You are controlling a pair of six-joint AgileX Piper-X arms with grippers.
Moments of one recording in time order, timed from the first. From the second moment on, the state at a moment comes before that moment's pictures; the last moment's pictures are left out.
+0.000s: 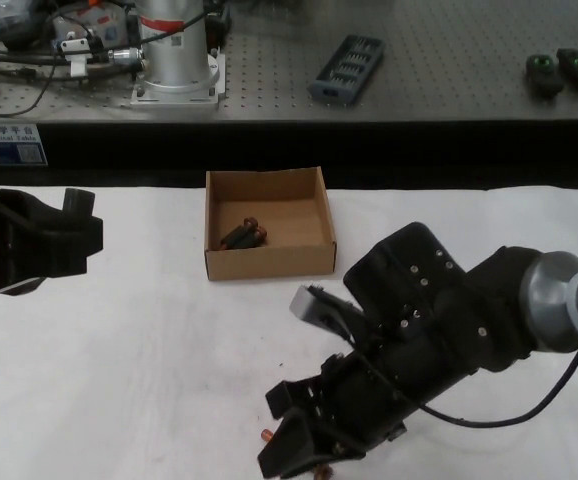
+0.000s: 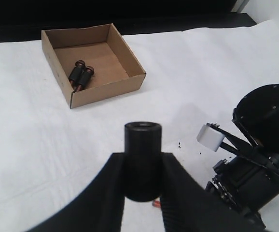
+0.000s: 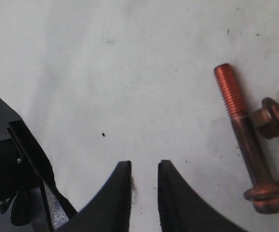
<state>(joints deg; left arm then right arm) -15.9 49.7 -45.0 31.0 19.9 -9.1 45.7 101.3 -52.3 22.2 -40.4 27.4</state>
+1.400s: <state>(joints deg) -15.9 49.7 -45.0 31.0 19.9 -9.1 41.8 101.2 -52.3 28.1 -25.7 19.3</state>
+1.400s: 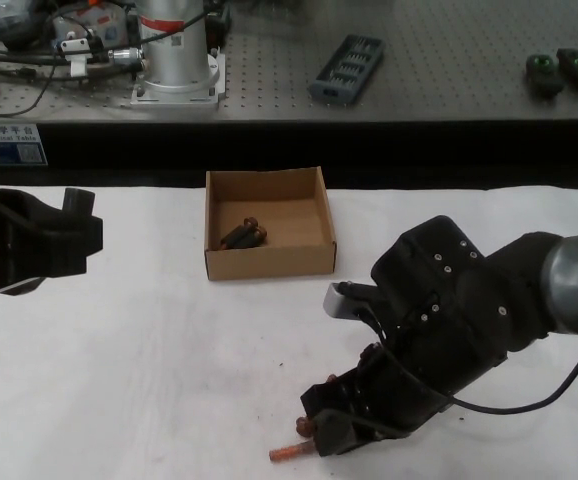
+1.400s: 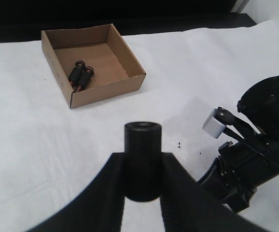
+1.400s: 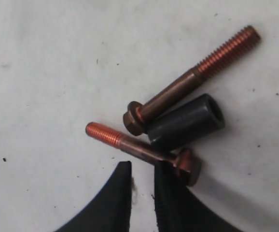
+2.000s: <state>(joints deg) -15.9 49.7 -45.0 31.0 19.9 -9.1 38.8 101.1 -52.4 29.2 -25.0 17.7</state>
